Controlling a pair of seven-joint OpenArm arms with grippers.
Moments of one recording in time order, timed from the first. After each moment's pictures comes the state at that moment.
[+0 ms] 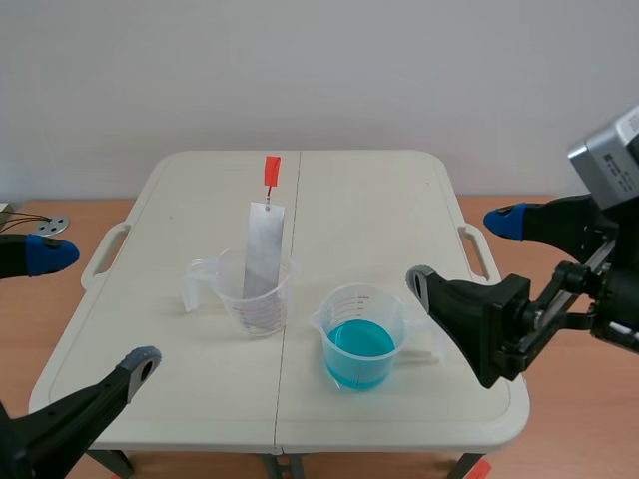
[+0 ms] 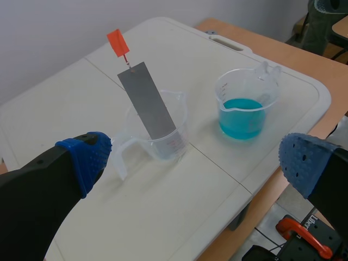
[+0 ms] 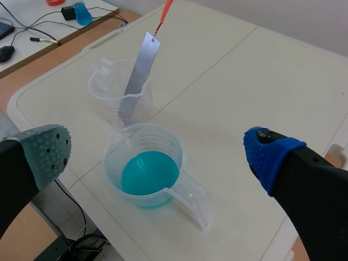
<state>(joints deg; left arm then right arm) 52.8 -48.8 -3.1 118.8 -16.6 -13.7 -18.5 -27.1 27.8 5.2 108.1 23.9 38.8 -4.6</state>
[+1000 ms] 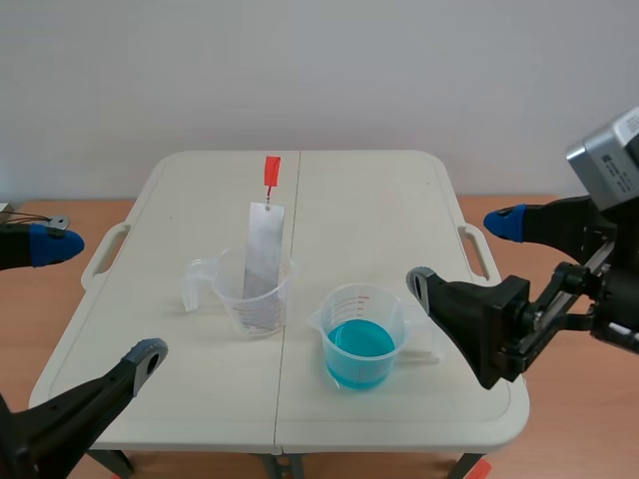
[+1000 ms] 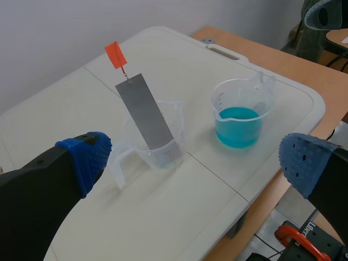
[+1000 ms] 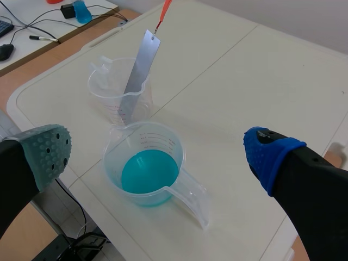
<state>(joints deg) 52.8 -48.8 -3.1 120.3 -16.6 -13.7 -18.5 -27.1 27.8 5.2 108.1 23.9 38.8 -5.0</state>
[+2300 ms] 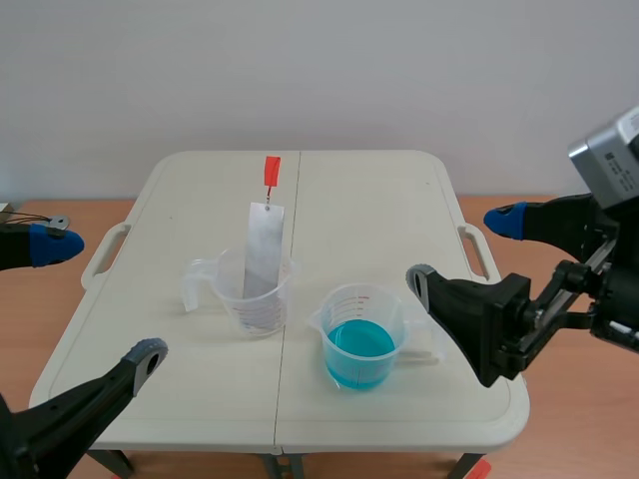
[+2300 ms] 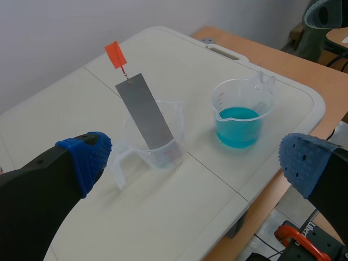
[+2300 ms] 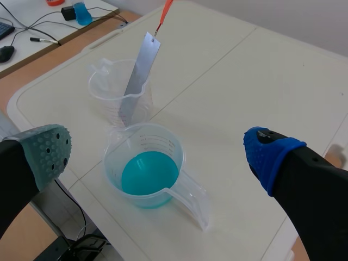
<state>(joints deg) 52.8 -48.8 -3.1 120.3 -16.6 -13.7 -18.5 -27.1 27.8 5.2 108.1 23.9 38.8 -3.9</state>
